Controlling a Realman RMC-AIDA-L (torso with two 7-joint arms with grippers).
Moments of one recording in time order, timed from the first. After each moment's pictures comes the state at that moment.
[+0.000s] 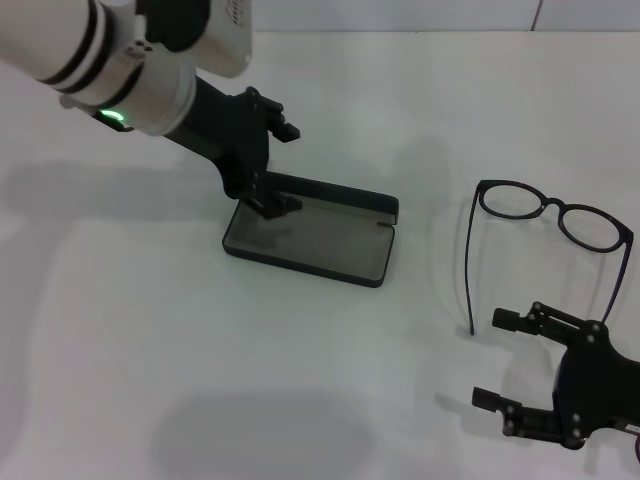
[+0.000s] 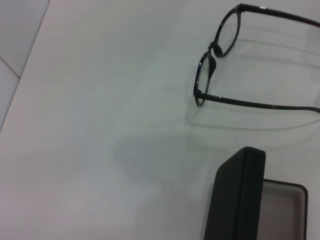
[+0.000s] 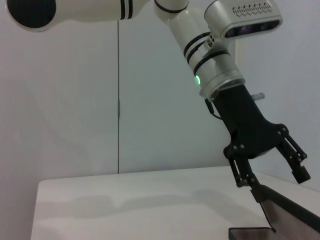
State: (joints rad) left arm -0.72 -2.06 1.20 1.13 2.42 1.45 -1.63; right arm 0.31 2.01 -1.28 -0.30 -1.33 -1.60 0.59
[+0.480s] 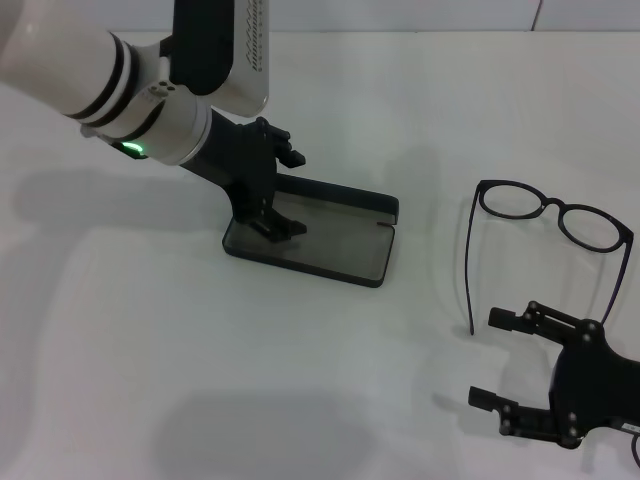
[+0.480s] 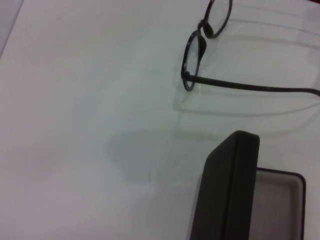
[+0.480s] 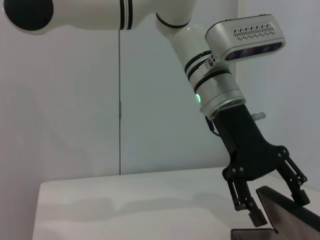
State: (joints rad) left arm -0.72 -2.09 1.22 1.04 2.44 1.38 -1.59; right arm 0.33 2.01 -1.28 -0.28 -1.33 -1.60 0.59
